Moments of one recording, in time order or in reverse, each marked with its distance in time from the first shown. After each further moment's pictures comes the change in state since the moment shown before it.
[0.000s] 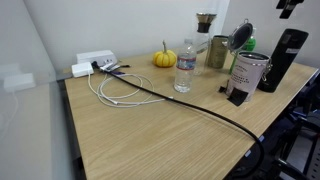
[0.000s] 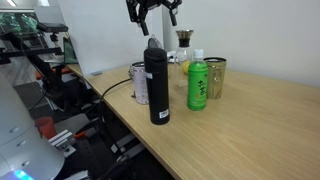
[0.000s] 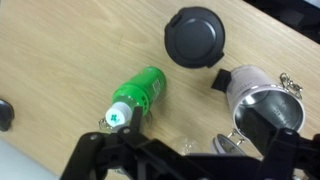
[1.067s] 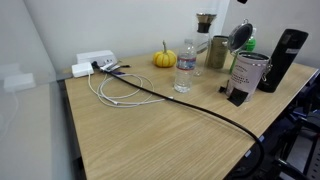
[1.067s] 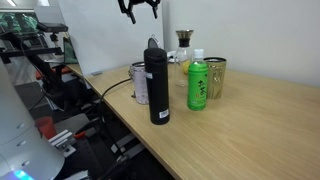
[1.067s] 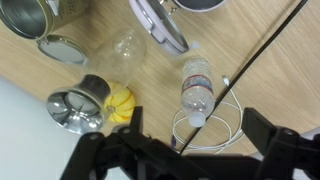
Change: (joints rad) arm 0.213 0.072 0.046 0.058 0.283 0.253 -0.088
